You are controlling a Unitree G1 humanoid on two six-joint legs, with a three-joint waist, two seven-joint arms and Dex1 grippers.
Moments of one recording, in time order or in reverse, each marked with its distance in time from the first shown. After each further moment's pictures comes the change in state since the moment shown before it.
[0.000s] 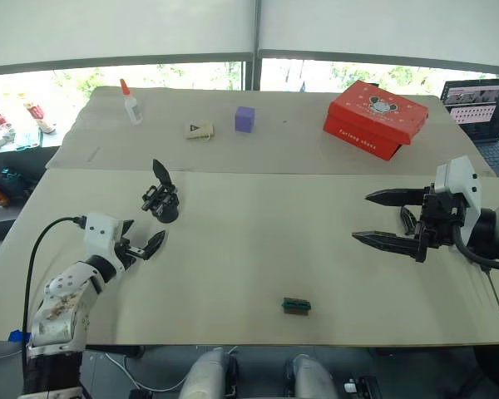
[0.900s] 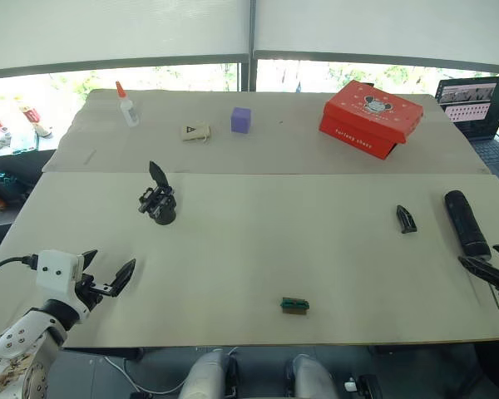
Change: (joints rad) left arm 0.441 -0.049 0.219 -0.457 -0.093 0.134 0.114; right arm 0.340 0.015 -0.324 0.586 -0.237 -0.219 -0.165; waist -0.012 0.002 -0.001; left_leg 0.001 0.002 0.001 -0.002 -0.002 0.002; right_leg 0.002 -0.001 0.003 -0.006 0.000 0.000
